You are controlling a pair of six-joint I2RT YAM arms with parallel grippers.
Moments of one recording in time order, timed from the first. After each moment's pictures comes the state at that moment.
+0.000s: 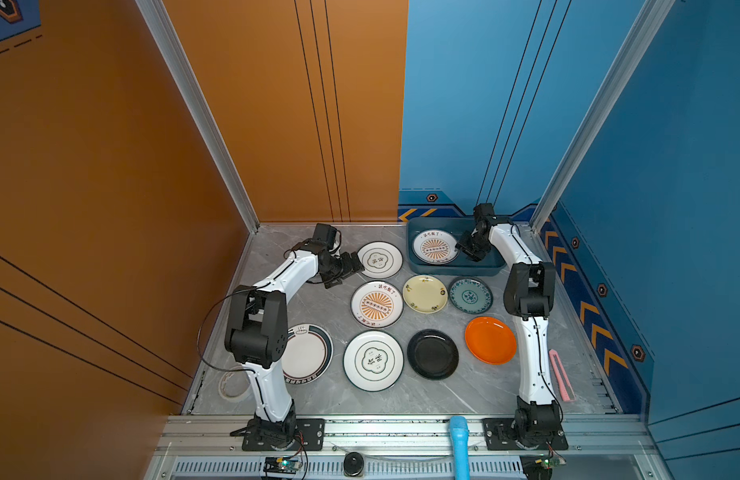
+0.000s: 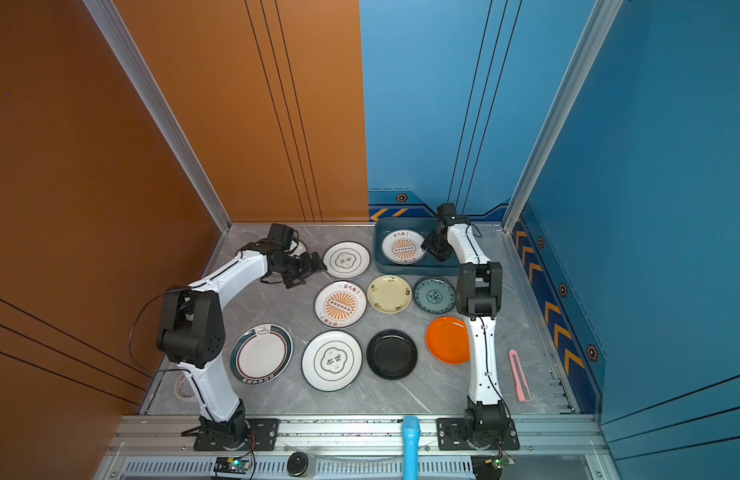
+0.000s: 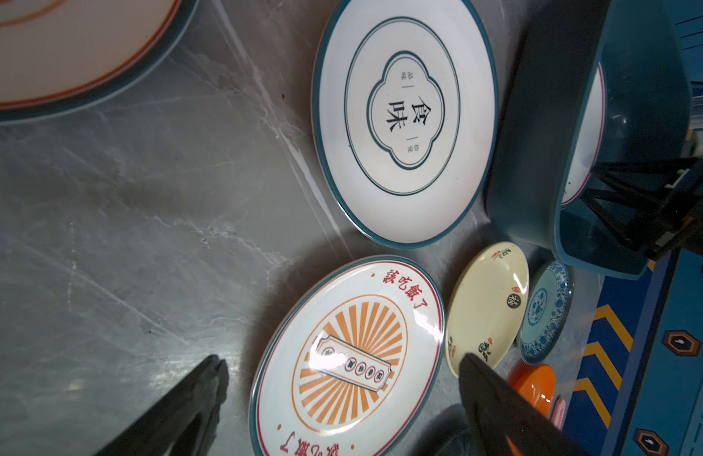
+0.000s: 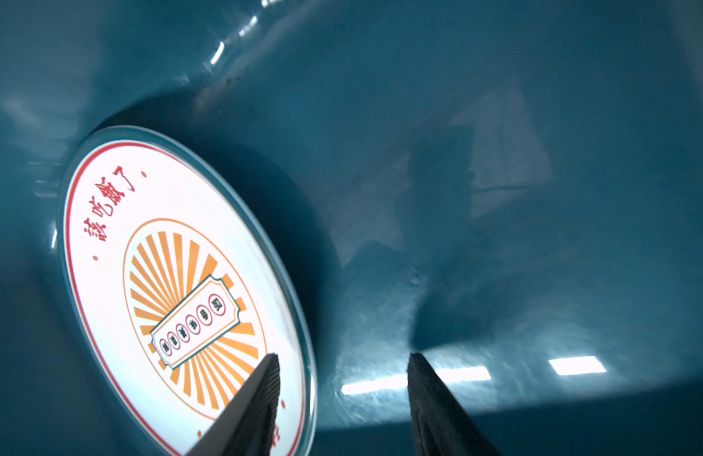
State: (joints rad) left arm -0.20 1.88 1.44 -0.64 0.33 -0.60; right arm 0.04 2.51 2.31 -0.97 -0.18 0.62
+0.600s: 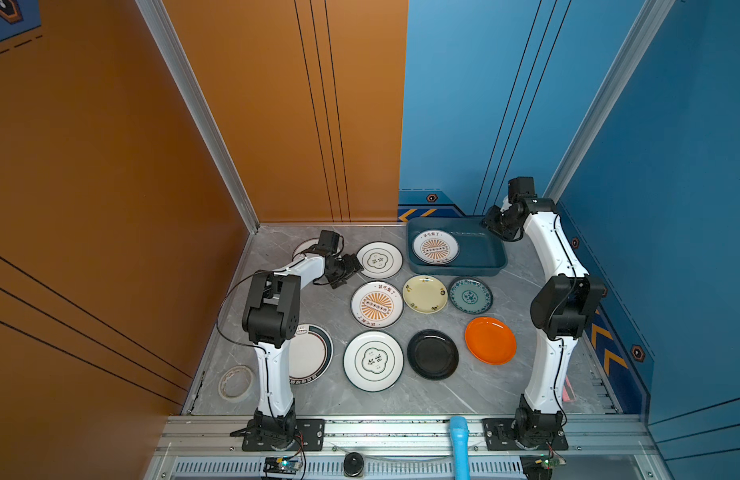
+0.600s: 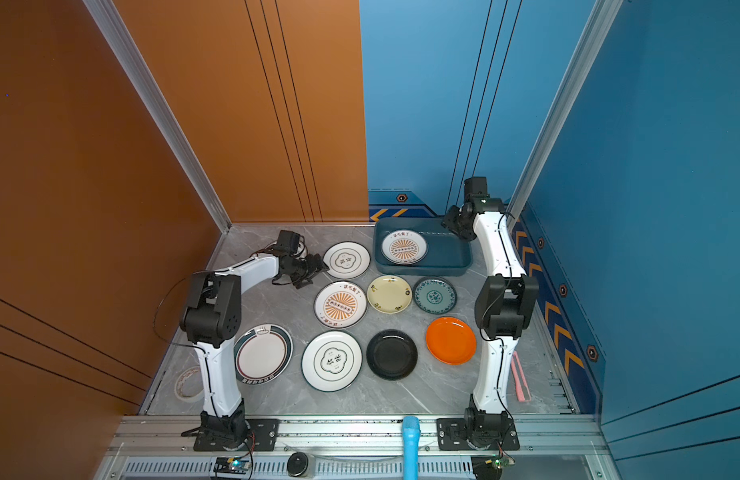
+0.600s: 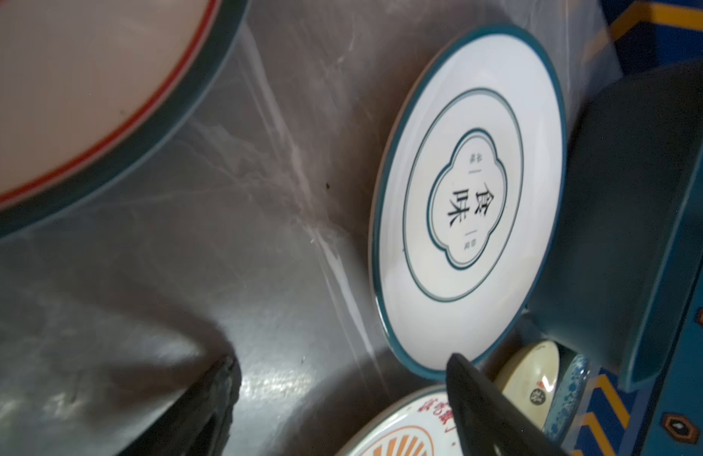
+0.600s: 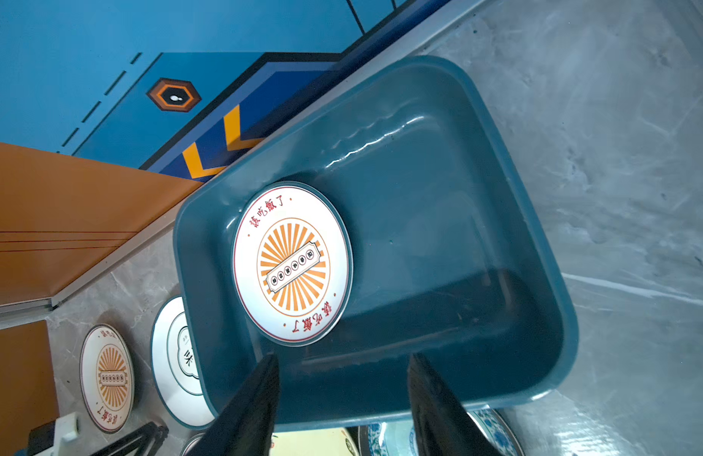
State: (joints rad) left arm -0.18 2.09 1.46 -0.39 0.33 -0.73; right arm -0.03 2.12 2.14 -0.98 -0.17 0.52
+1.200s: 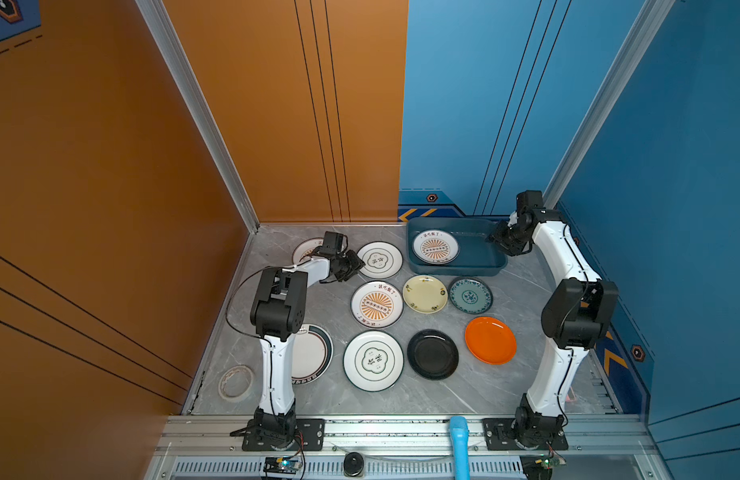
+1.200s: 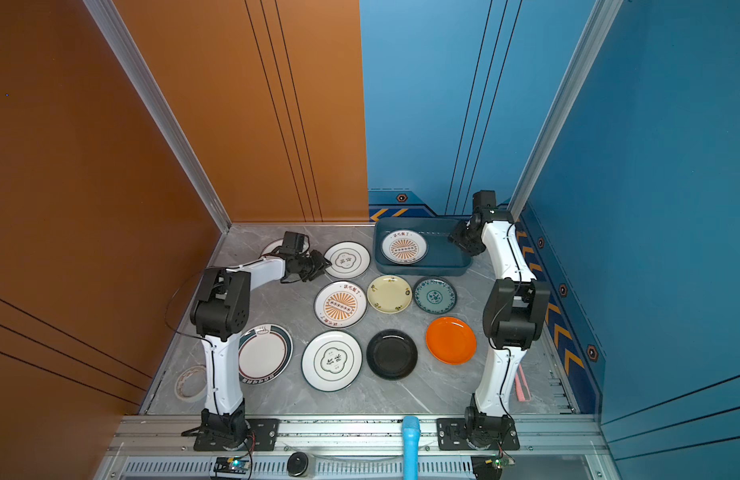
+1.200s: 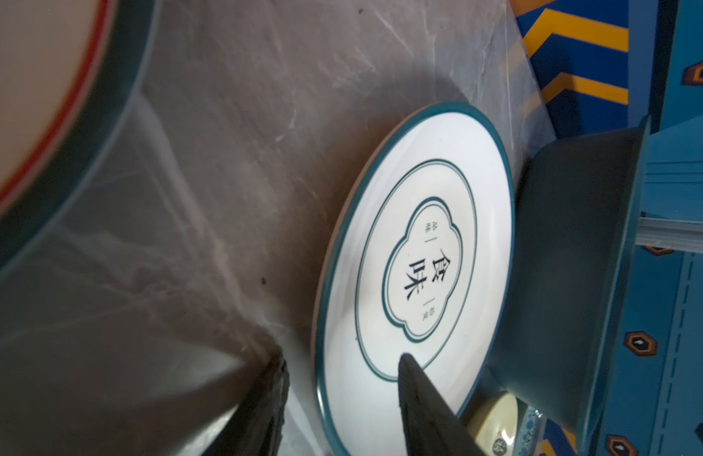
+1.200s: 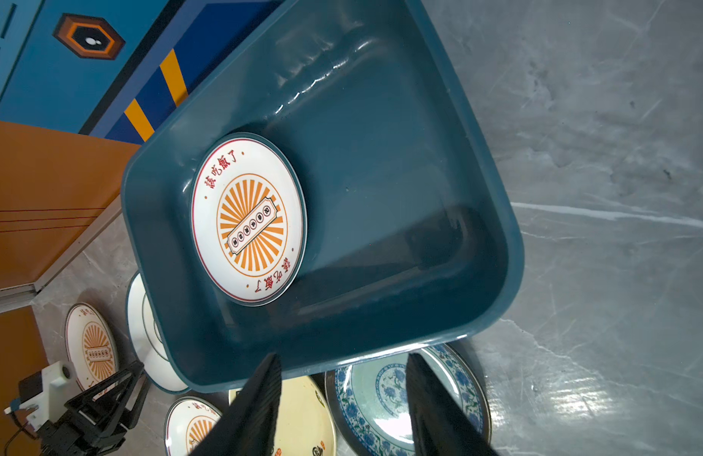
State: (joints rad) left arm -0.20 2.17 1.47 -0.17 0.36 -0.84; right arm -0.08 2.01 1.92 -0.96 -0.22 0.52
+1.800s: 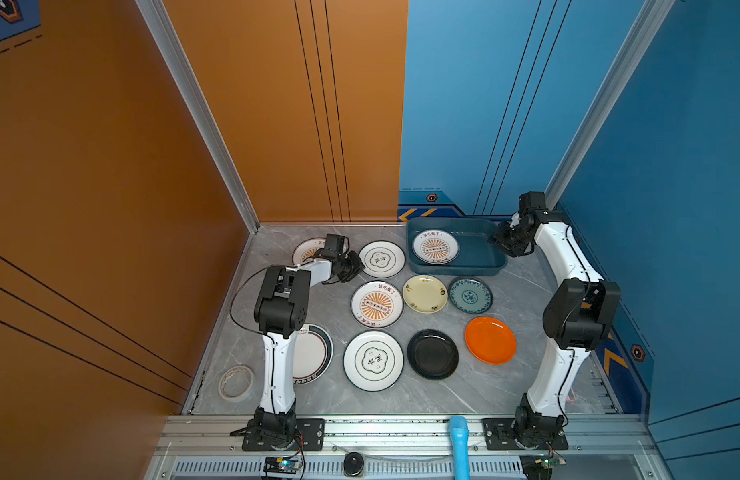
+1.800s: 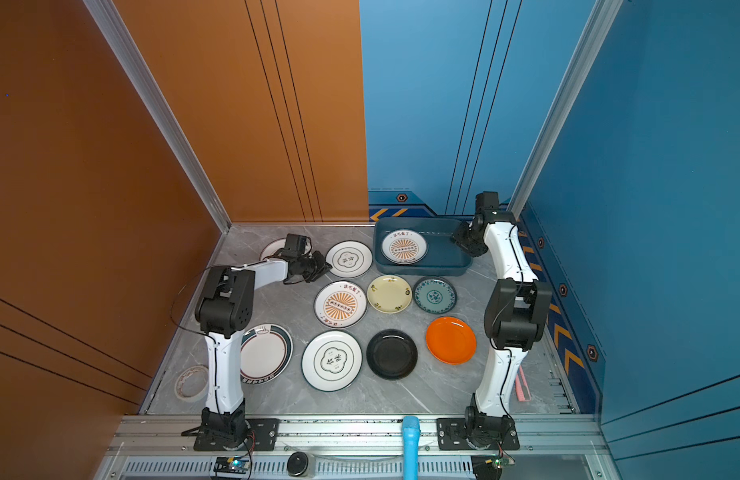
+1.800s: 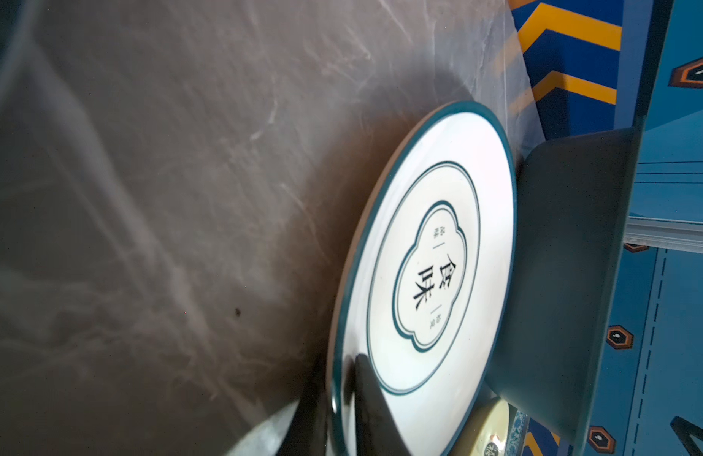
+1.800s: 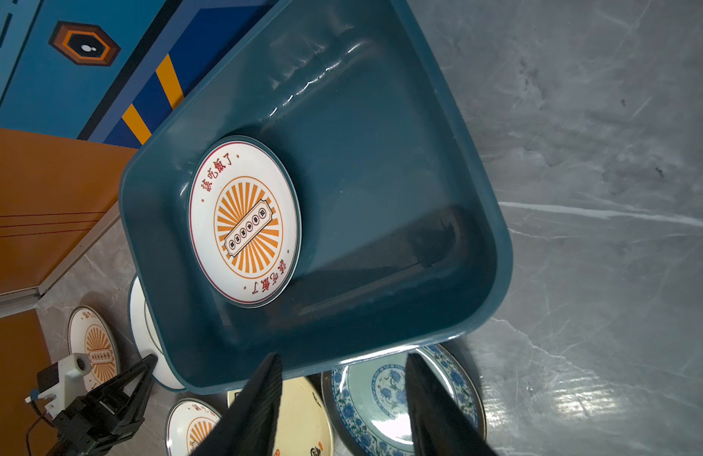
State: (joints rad) left arm -0.20 2.21 1.47 -0.11 0.41 -0.87; right arm -0.09 2.00 1.90 -0.95 -0.23 0.52
